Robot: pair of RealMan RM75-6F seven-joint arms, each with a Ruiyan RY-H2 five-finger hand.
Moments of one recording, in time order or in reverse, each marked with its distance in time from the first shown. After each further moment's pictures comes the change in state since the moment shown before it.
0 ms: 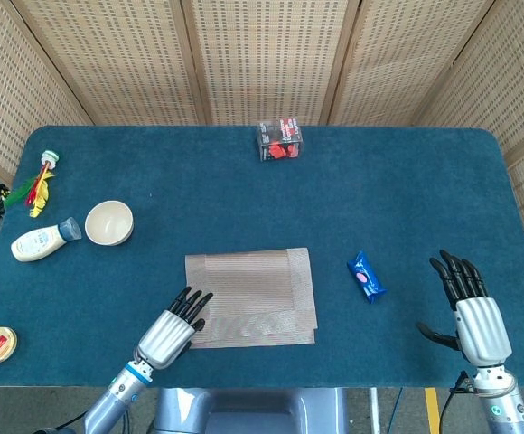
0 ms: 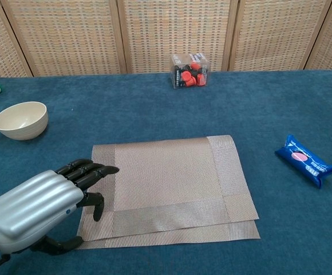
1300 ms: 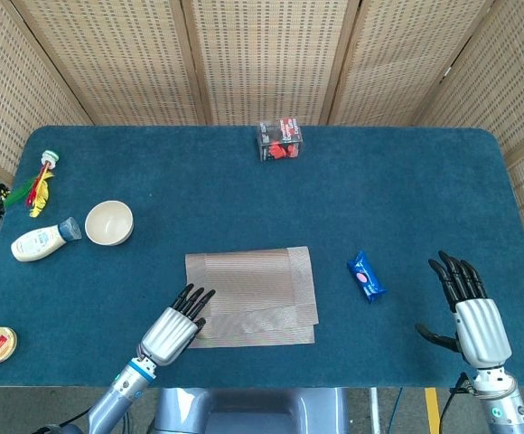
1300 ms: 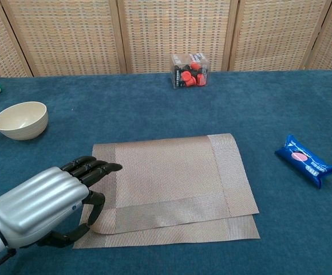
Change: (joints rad) left arm -0.011 -0.013 -0.020 0.002 -0.019 -0.020 0.027; right arm -0.003 0.005 -0.005 -0.007 -0.011 0.005 0.007
